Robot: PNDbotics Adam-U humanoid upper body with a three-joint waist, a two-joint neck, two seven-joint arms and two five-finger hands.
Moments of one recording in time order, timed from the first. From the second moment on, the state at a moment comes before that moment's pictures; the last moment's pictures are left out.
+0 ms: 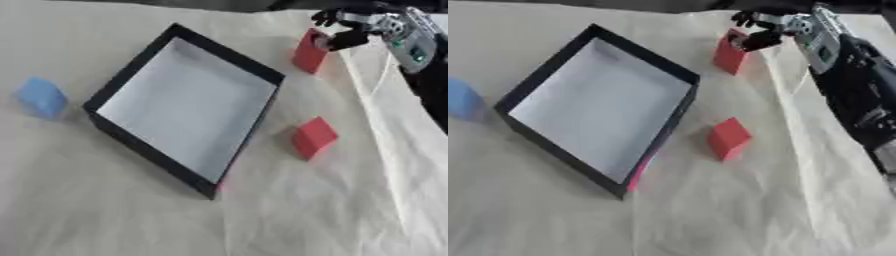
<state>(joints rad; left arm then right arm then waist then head) -0.26 0.33 0.20 -1.72 0.32 -0.15 -0.06 -0.94 -0.66 0.20 -0.84 0.62 -0.18 0.50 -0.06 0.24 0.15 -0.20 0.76</state>
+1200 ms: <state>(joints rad) -0.26 0.33 0.20 -1.72 0.32 -0.14 -0.06 -0.92 -0.66 0.20 -0.83 0.60 -0.17 0.54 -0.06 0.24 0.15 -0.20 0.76</state>
